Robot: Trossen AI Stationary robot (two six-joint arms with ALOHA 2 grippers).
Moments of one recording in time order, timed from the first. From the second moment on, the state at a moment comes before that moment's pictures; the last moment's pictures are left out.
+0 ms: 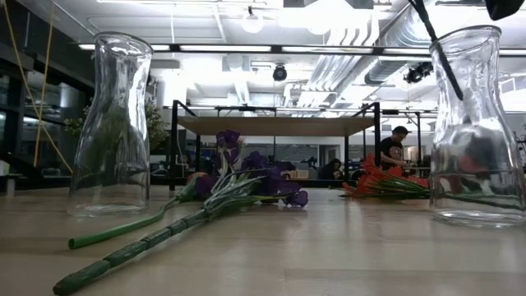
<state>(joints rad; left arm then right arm) -0.78 1.51 1.75 -0.83 -0.68 -0.75 0.87 1.49 0.90 -0.15 1.33 0.83</state>
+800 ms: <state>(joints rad) -0.78 1.51 1.75 -0.84 -0.69 -0.74 0.87 1.49 0.90 -0.19 1.20 0.92</state>
